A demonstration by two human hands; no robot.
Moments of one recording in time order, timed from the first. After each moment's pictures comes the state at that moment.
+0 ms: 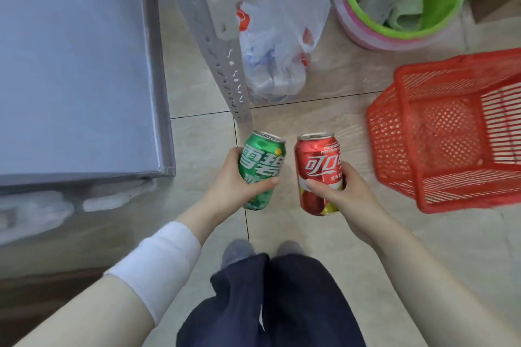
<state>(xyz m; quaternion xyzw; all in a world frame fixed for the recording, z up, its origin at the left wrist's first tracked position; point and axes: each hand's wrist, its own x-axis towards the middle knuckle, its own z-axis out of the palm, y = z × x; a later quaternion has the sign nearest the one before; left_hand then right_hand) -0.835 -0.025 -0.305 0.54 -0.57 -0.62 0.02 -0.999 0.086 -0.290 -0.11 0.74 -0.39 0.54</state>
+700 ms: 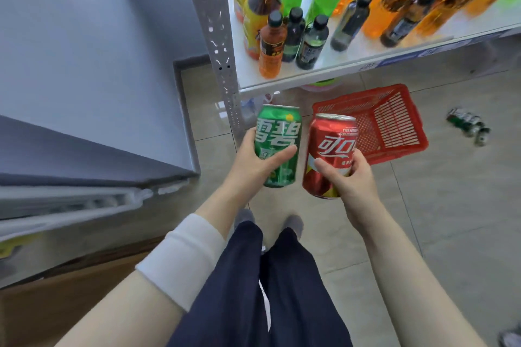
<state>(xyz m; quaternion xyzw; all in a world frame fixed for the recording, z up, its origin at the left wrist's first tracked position) -0.821 0.048 0.149 0.44 -0.53 -0.72 0.10 -0.939 0.167 0.155 -0.09 0.73 -0.54 0.41</state>
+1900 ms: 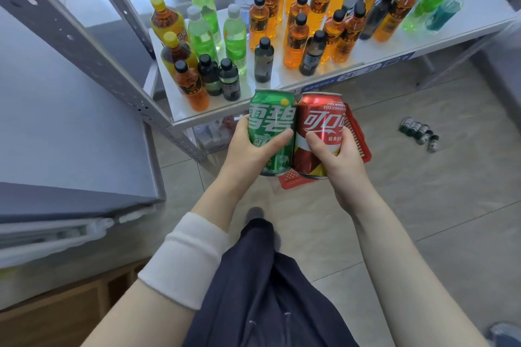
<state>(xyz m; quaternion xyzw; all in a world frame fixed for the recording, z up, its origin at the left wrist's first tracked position) -1.007 0.139 0.240 0.39 -0.56 -0.71 0.18 -1.115 0.246 0.233 -0.14 0.71 -0.58 0.38</state>
